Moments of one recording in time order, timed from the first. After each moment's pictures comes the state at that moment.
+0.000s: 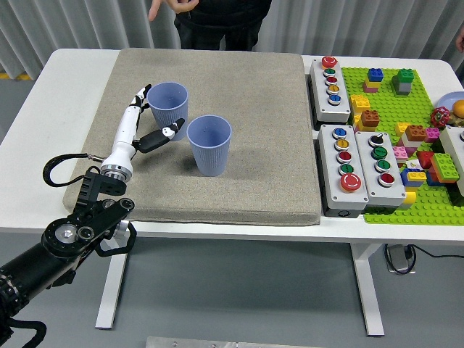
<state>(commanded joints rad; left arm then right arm) -0.58 0.15 -0.78 -0.81 1.11 0.52 -0.29 0.22 -0.06 1.98 0.20 -1.29 -0.33 -0.38</state>
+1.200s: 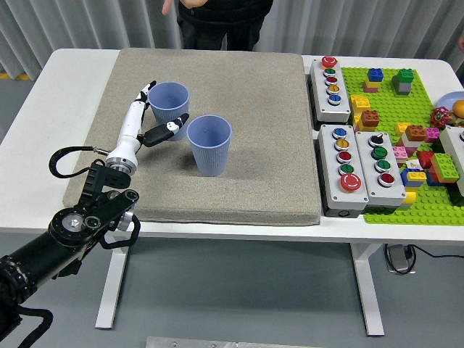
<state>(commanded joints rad) -0.64 0.13 -0.74 -0.73 1.06 0.50 -0.29 0.24 -0.06 2.00 0.20 -1.31 -0.32 -0.39</state>
